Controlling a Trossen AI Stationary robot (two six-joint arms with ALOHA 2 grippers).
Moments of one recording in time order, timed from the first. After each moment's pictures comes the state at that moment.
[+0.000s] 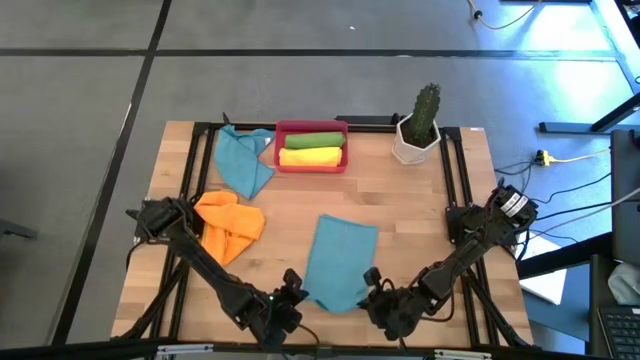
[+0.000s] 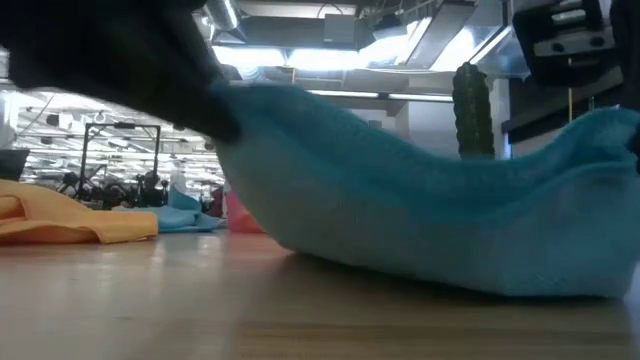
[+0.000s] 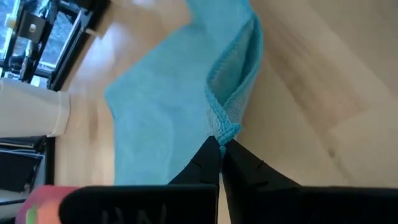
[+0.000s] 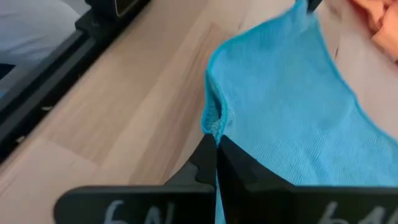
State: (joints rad) left arm -0.76 1.99 1.30 -0.37 -0.80 0.05; right arm 0.80 1.80 0.98 -0.05 0.48 0.10
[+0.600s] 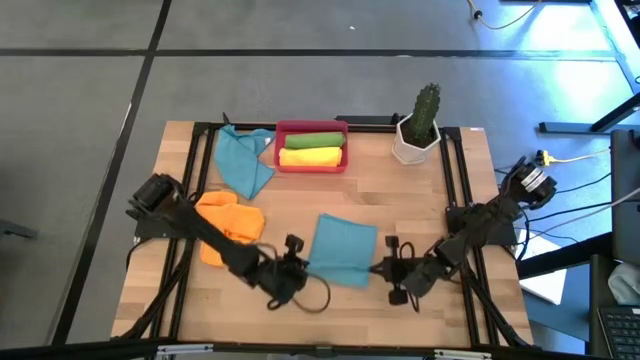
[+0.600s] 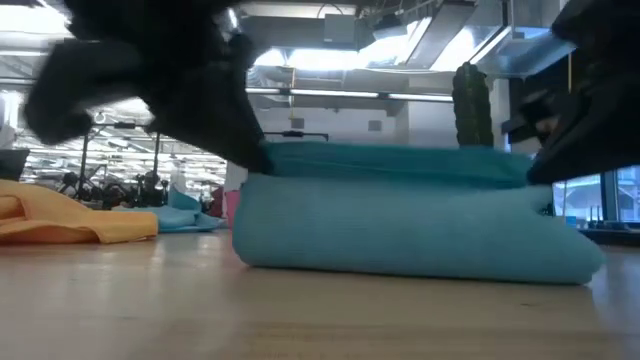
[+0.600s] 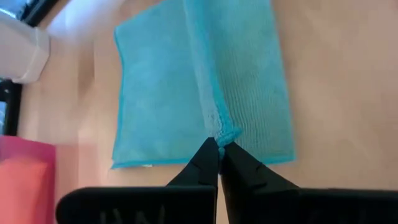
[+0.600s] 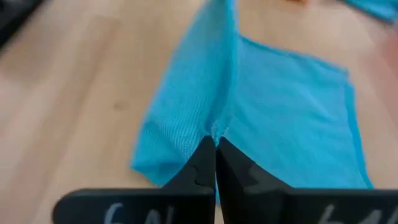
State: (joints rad) left arm -0.55 1.80 1.07 -0.26 -0.62 0.05; right arm 0.71 1.53 0.56 0.20 0.59 0.35
